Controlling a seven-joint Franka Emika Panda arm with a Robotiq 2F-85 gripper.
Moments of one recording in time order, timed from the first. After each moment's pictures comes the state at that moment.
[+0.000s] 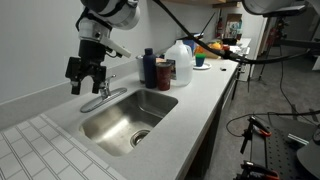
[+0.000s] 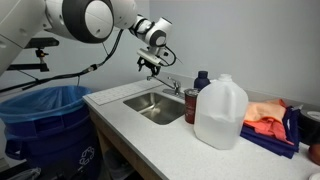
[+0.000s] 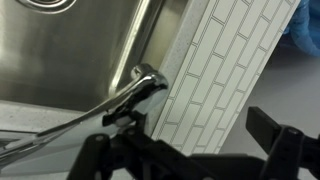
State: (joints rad) arm 0.11 0.75 0.29 -1.14 0.30 1.93 -0.20
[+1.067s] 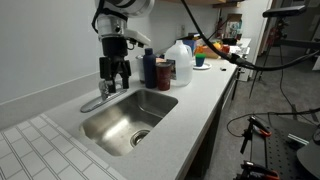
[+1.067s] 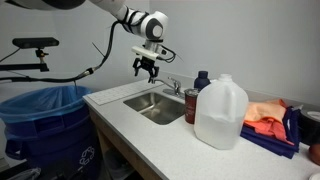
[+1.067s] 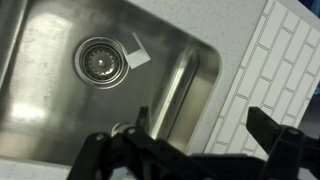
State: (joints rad) arm 0.12 0.53 0.20 -1.41 0.20 1.81 -0.17
